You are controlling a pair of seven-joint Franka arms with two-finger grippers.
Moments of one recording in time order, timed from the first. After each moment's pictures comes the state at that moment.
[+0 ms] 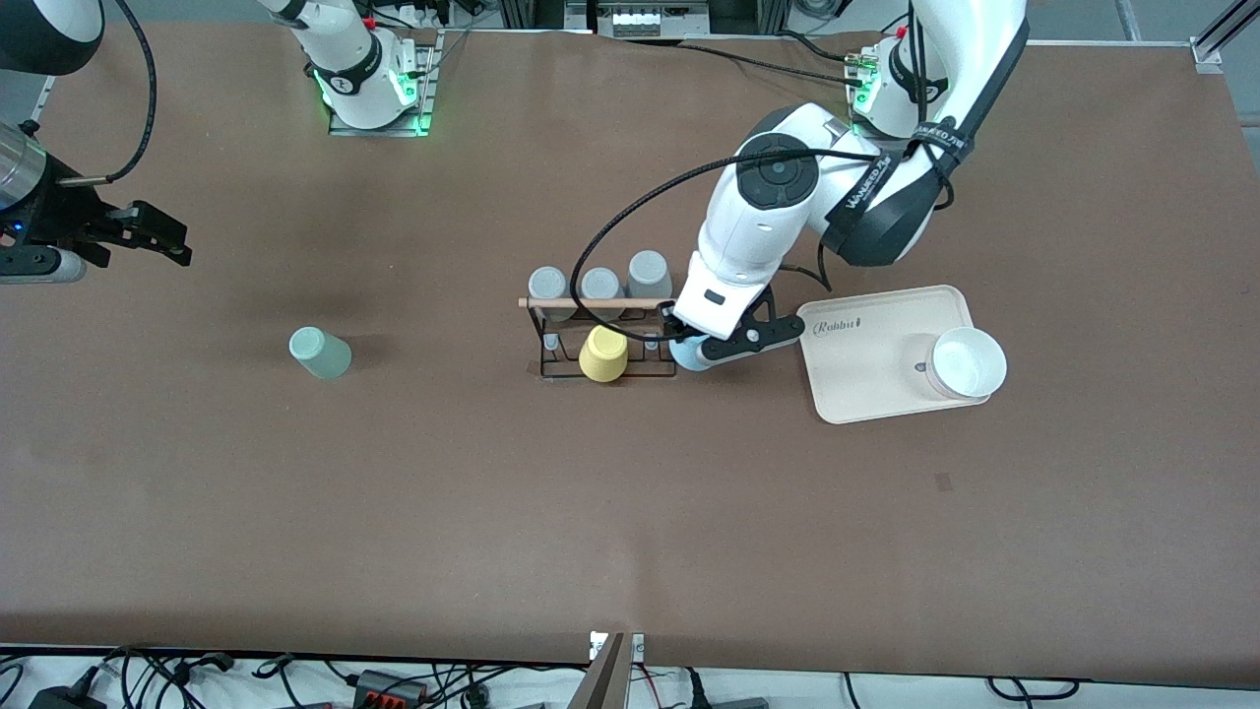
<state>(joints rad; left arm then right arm) -0.30 0.50 -0.40 -1.51 0.12 2.07 -1.05 0.00 -0.03 -0.03 -1.77 -0.02 1.73 -0.06</state>
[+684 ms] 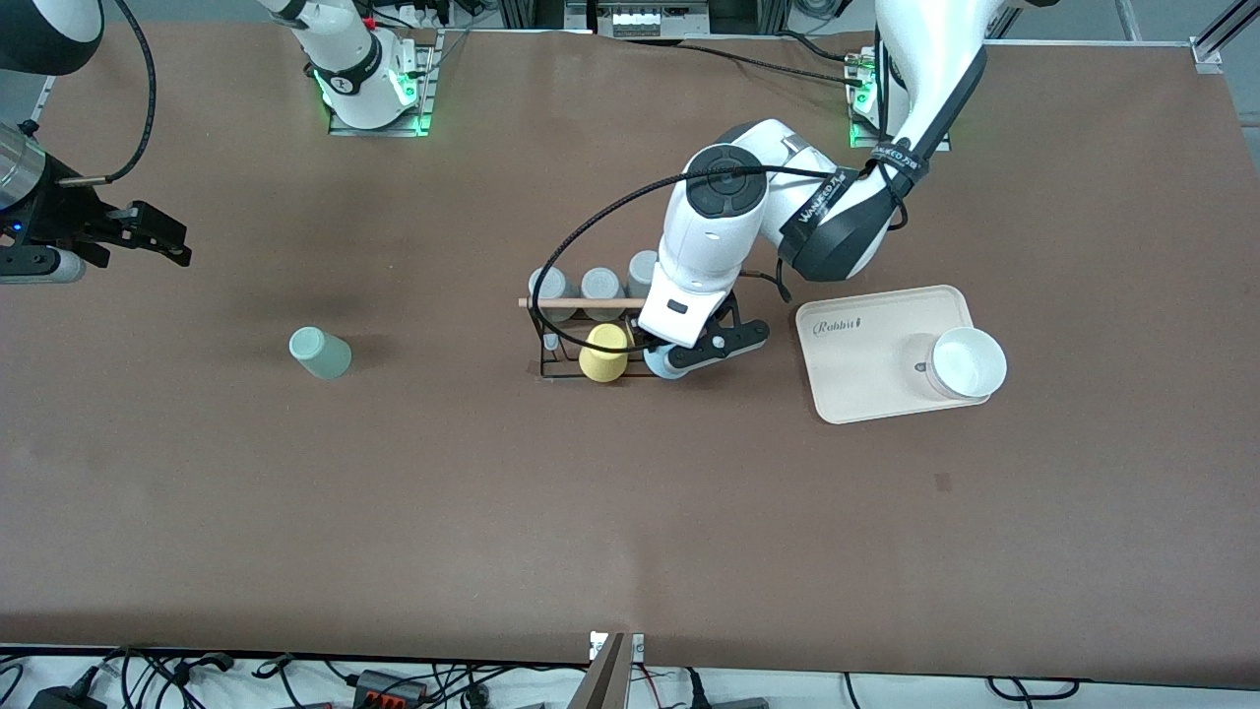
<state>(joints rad) -0.36 0.58 -0.40 -1.41 0.18 2.04 -1.16 0.00 -0.03 -0.03 -1.77 -0.02 1.73 -0.06</state>
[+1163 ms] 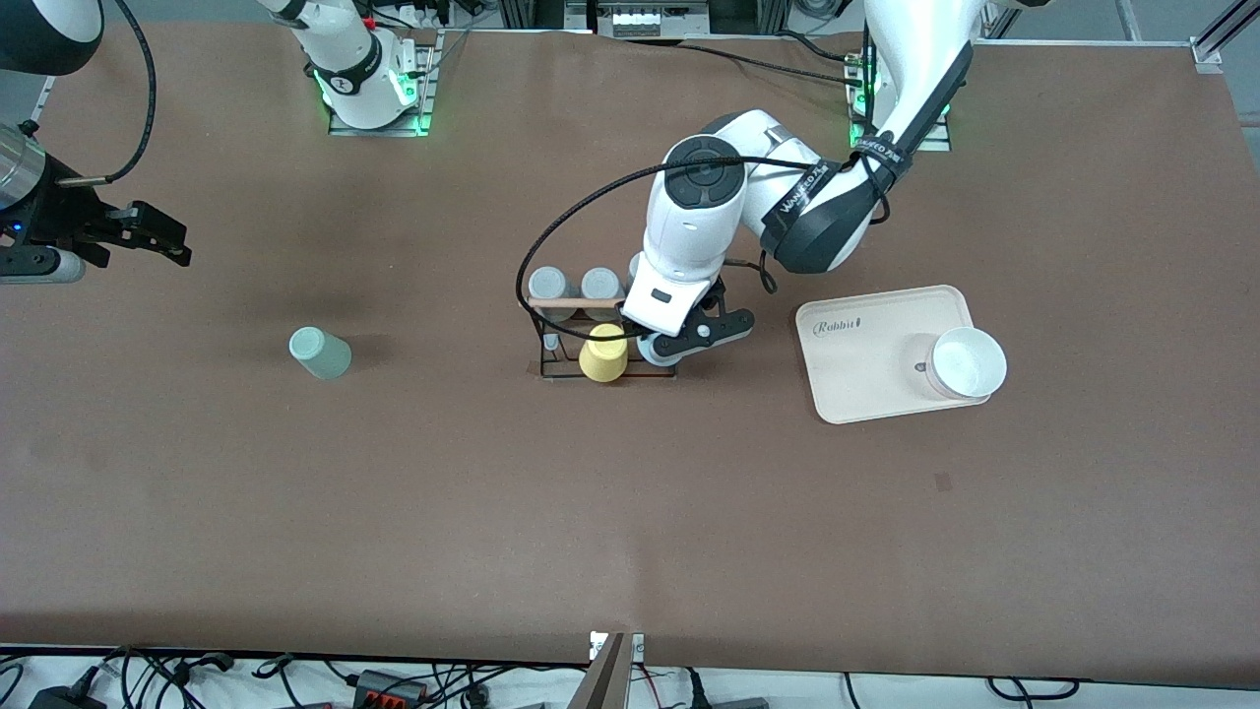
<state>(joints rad) -0.39 0.59 -0.40 -1.41 0.18 2.02 -1.17 0.00 -0.03 -0.03 -1.77 -0.02 1.73 -0.06</state>
